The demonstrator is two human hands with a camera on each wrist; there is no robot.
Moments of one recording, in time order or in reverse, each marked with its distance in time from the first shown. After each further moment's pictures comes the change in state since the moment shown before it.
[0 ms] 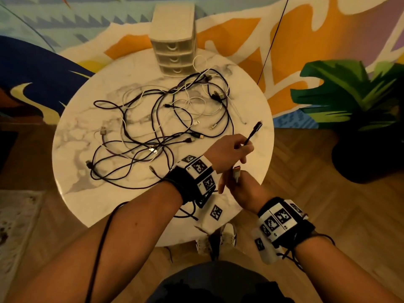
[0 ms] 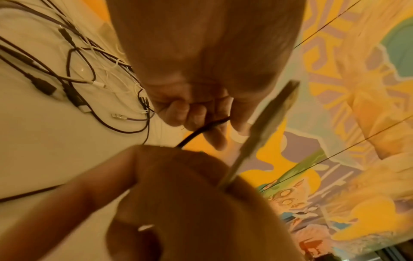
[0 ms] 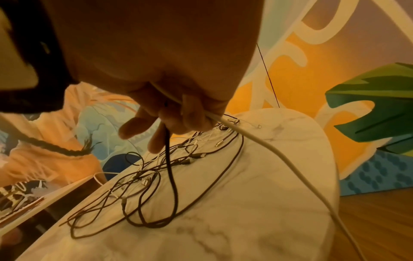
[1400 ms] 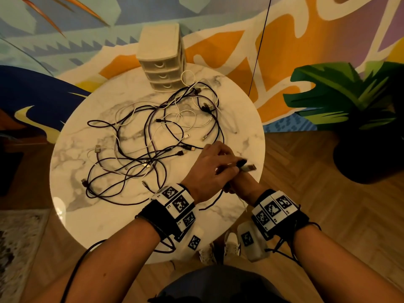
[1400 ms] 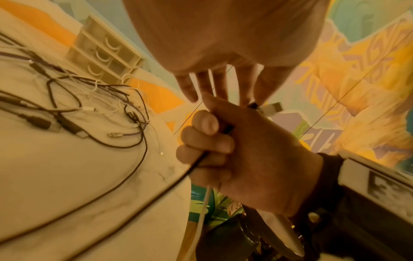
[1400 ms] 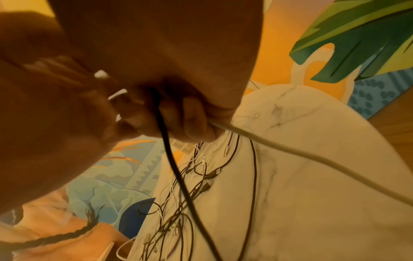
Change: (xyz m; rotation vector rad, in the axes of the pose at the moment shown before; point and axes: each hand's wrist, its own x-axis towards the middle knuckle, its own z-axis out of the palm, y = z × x) left_hand -0.031 0.007 0.005 0.171 0.176 0.285; right_hand 0.013 -0.031 -0.043 0.464 0.054 0.174
